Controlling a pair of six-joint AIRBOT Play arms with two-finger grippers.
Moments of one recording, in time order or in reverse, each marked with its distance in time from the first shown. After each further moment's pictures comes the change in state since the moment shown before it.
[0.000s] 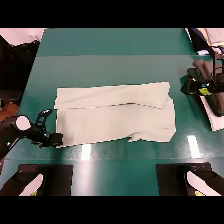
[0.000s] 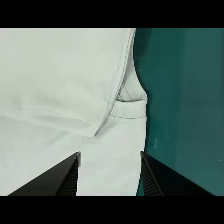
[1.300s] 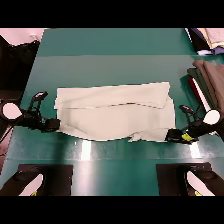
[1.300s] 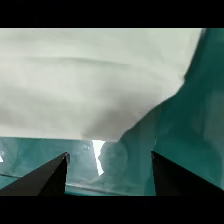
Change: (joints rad) left arm -0.001 -0.001 0.208 -0.035 0.001 0.046; right arm 0.000 0.122 -0.607 0.129 0.137 0.012
